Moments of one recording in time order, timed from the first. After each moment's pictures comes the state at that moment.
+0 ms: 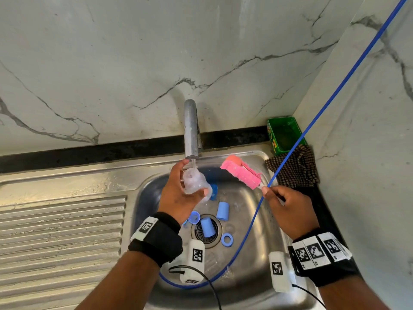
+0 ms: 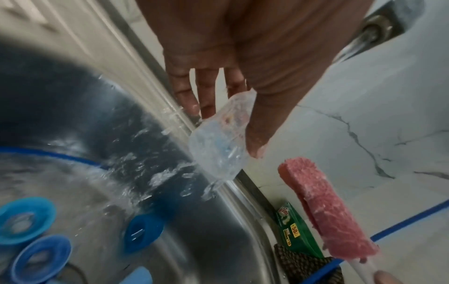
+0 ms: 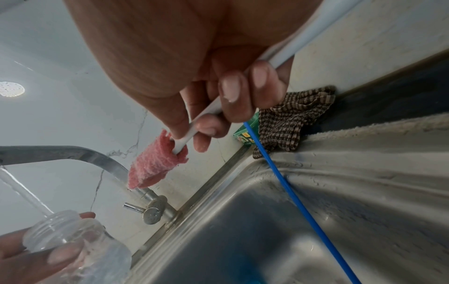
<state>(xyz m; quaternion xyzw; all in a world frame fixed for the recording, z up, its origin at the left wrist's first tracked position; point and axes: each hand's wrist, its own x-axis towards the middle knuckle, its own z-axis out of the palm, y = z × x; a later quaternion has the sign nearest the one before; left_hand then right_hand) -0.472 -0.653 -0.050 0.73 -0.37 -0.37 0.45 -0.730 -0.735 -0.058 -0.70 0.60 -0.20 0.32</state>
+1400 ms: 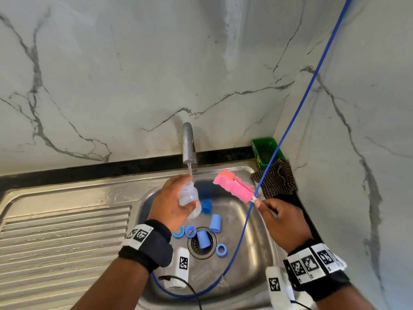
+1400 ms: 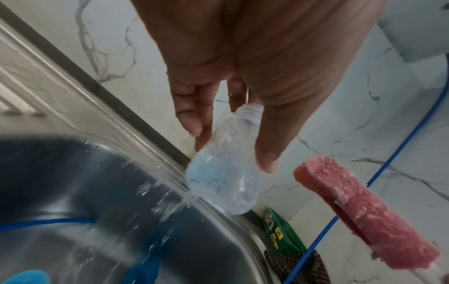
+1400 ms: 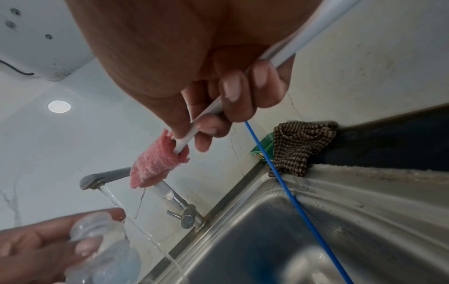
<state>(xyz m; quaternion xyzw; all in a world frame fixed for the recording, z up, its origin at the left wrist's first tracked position) -0.473 -0.611 -0.010 0.75 -0.54 -0.19 0.32 -0.755 -0.689 -0.015 -0.72 0.58 -0.23 0.30</state>
